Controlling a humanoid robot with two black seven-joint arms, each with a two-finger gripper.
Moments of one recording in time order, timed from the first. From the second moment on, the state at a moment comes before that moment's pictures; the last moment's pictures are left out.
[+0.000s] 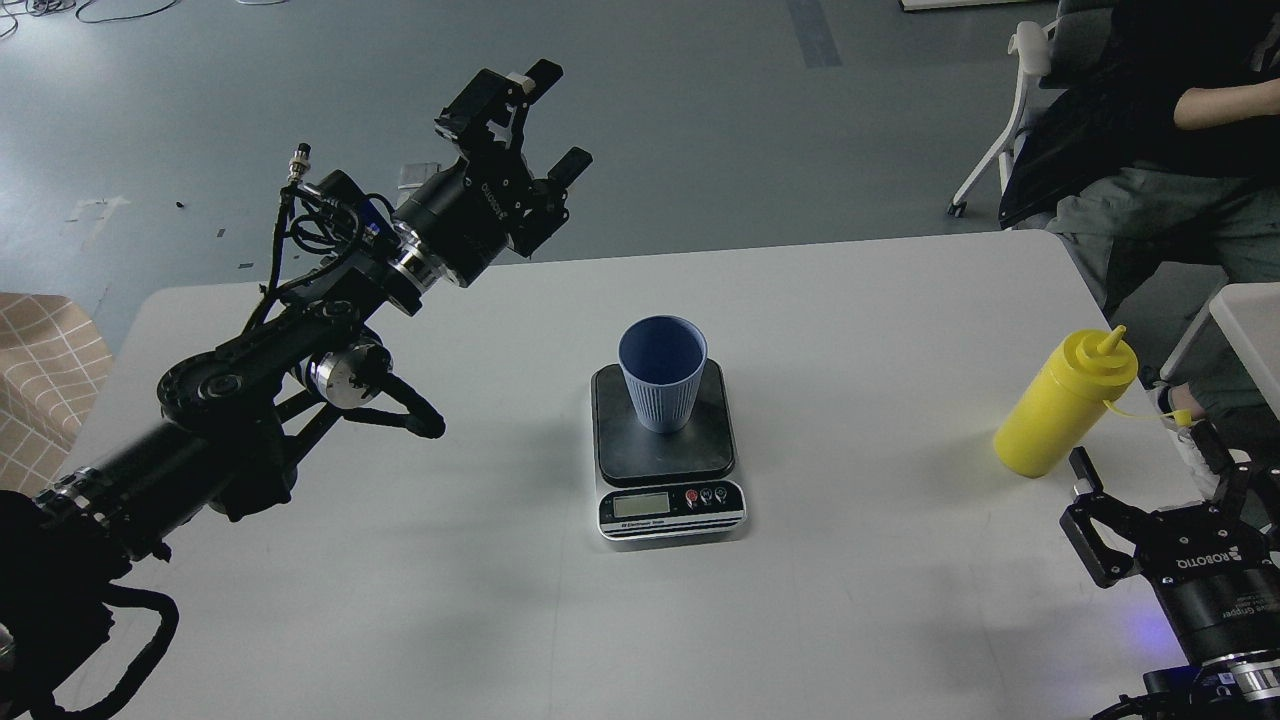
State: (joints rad) left arm -0.87 0.31 -0.55 -0.94 0.49 -0.27 -0.49; right arm -0.45 0.00 1.81 1.50 0.23 0.49 -0.40
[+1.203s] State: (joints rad) left arm -0.87 0.31 -0.54 -0.95 0.49 -0.27 -0.49; right arm -0.13 0.00 1.82 1.18 0.15 0.49 -0.40
